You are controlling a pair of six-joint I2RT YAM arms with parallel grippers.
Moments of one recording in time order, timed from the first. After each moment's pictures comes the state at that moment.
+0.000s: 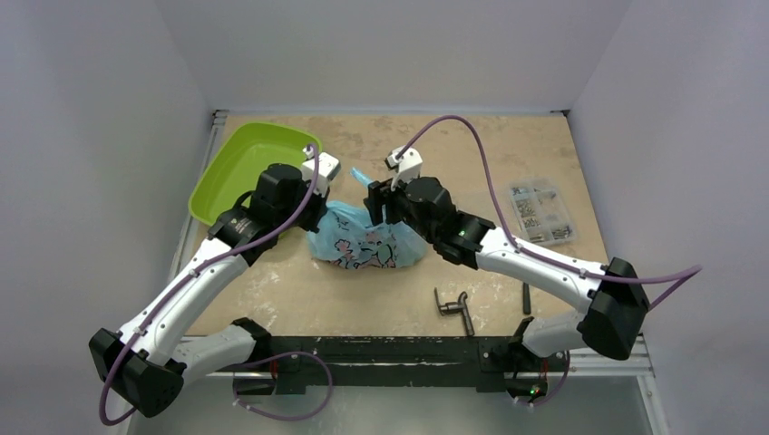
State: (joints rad) left arm -0.54 1.05 1.05 -0.61 -0.01 0.03; right arm 0.93 1.35 1.03 0.04 0.31 0.24
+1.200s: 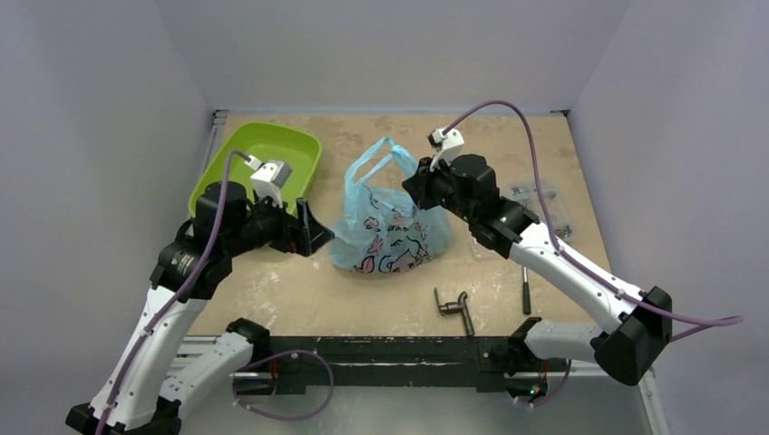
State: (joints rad) left arm -0.38 0.79 1.09 -0.77 0.32 -0.35; right arm 0.71 1.22 1.11 -0.16 0.08 0.32
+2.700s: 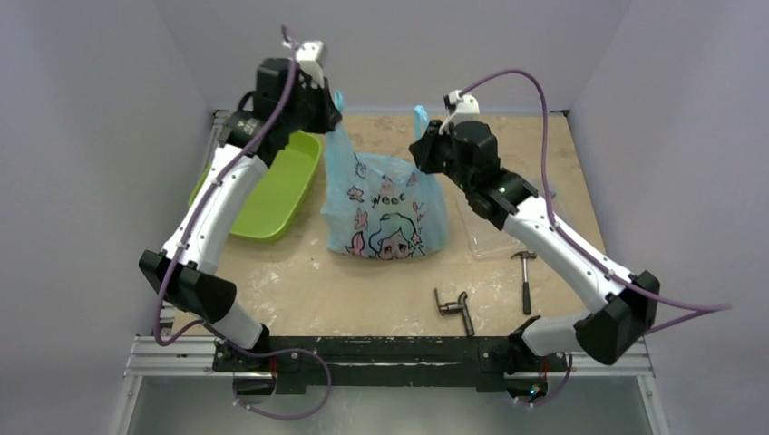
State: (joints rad) left arm -0.44 1.58 1.79 -0.68 0.01 -0.23; right arm 0.64 1.30 1.24 -0.20 0.17 0.44
